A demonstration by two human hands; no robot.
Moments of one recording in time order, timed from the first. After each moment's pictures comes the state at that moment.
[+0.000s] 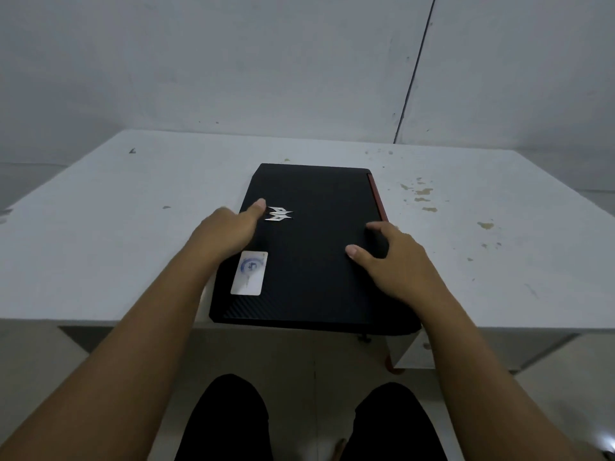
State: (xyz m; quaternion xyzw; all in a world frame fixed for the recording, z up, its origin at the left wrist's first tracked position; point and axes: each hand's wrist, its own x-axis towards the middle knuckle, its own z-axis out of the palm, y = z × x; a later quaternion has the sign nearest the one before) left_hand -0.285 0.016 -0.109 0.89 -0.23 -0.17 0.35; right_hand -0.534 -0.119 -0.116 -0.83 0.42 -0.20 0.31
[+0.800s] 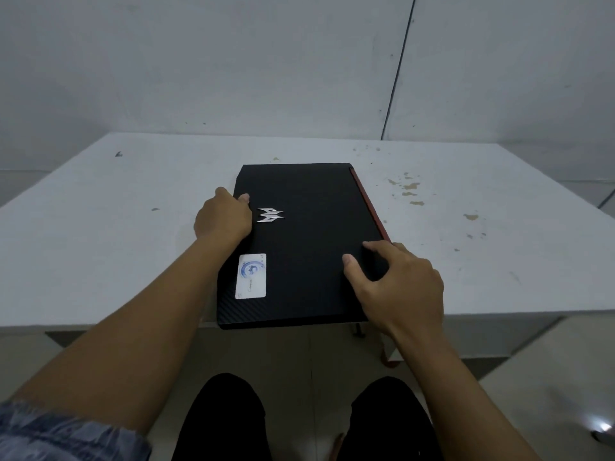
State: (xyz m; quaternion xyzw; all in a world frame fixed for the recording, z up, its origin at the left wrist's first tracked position) left_hand -0.268 -0.030 -0.127 0.93 -0.24 0.00 0.29; right_hand -0.557 -0.069 -0.129 -0.82 0.44 -0.34 0.14
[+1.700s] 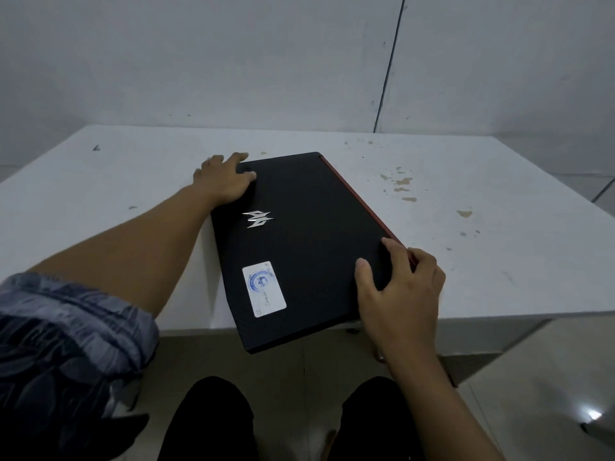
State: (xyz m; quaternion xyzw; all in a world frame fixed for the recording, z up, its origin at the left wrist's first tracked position) left_hand -0.202 -0.093 -0.113 0.90 -0.39 -0.06 0.20; right_hand -0.566 -0.071 -0.147 -0.76 0.51 -0.36 0.19
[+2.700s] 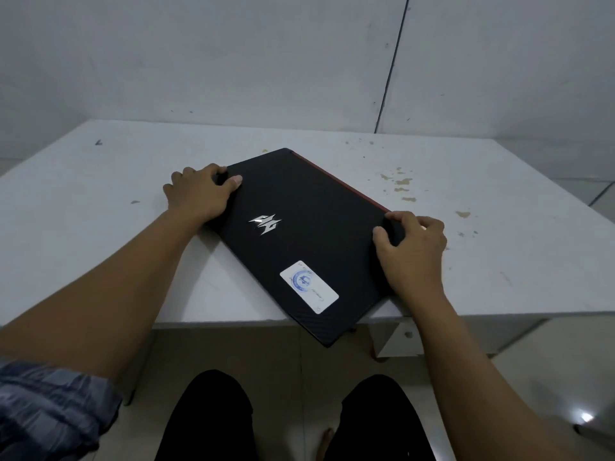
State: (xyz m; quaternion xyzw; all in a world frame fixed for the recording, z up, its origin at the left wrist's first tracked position) left_hand -0.214 -0.045 -0.129 0.92 -0.31 0.02 0.22; right_hand -0.556 -0.131 -0.123 -0.74 0.51 -0.34 0.28
